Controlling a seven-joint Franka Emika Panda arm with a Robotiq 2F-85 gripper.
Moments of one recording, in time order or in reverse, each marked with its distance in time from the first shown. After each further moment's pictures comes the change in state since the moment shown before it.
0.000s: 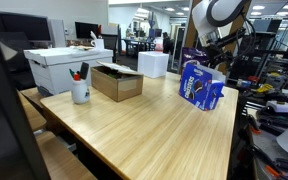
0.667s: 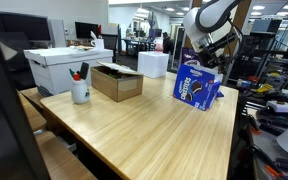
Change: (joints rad) arm 0.056 0.137 -0.030 0.095 0.033 -0.048 -0.031
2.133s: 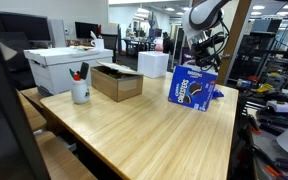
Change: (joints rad) arm 0.021 0.074 -0.087 0.108 0.128 0.028 0.169
